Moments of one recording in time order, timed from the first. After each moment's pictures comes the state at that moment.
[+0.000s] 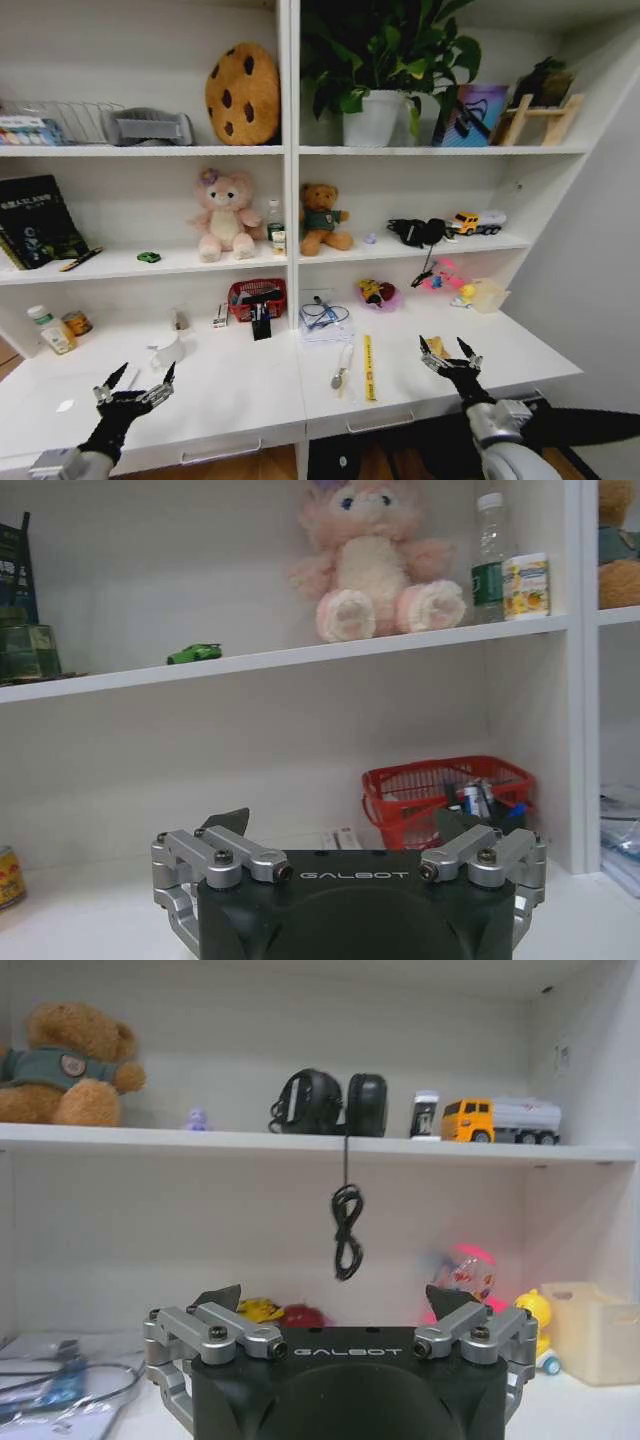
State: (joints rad) left arm 2.00 -1.25 -1.01 -2.35 -0.43 0.09 0.00; right arm -1.67 1.14 0.76 2.06 0.47 0.05 0.06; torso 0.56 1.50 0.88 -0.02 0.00
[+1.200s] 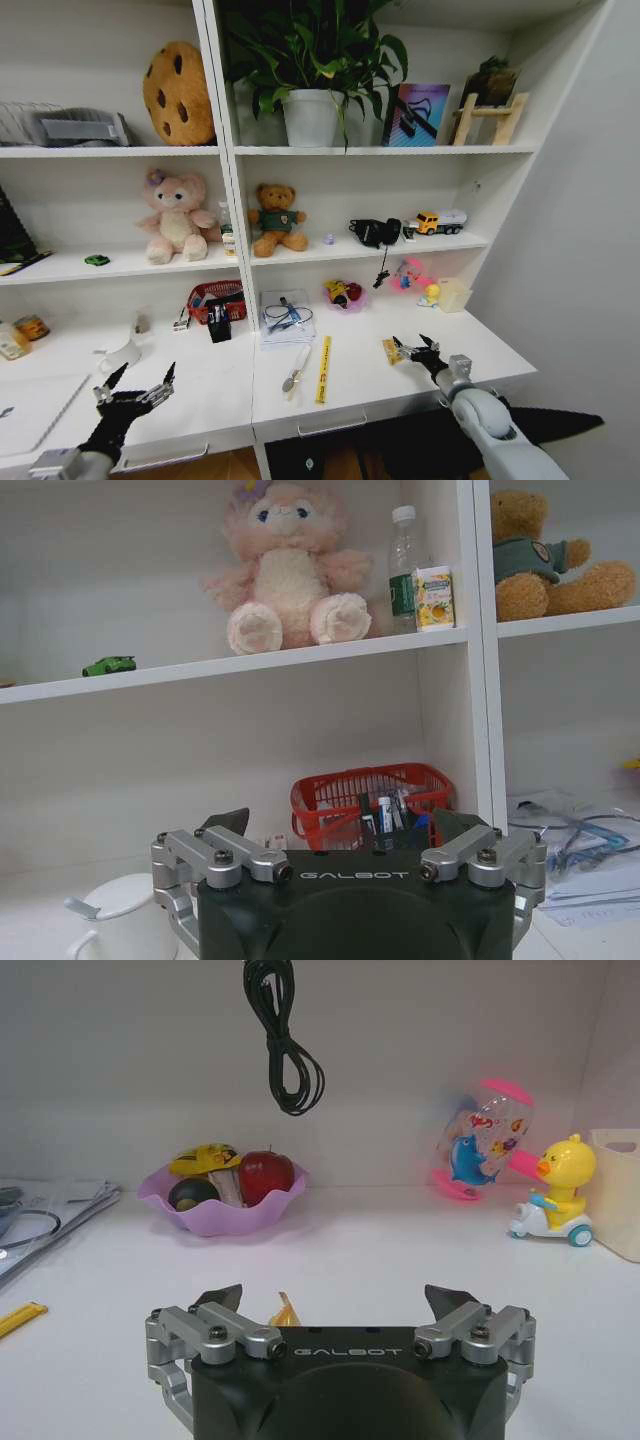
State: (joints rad) left arm 2.00 -1.25 -1.01 -2.35 -0.43 0.09 0.00; right arm -1.28 0.99 0.53 1.67 0.55 -0.22 -0.06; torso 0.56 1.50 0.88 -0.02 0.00
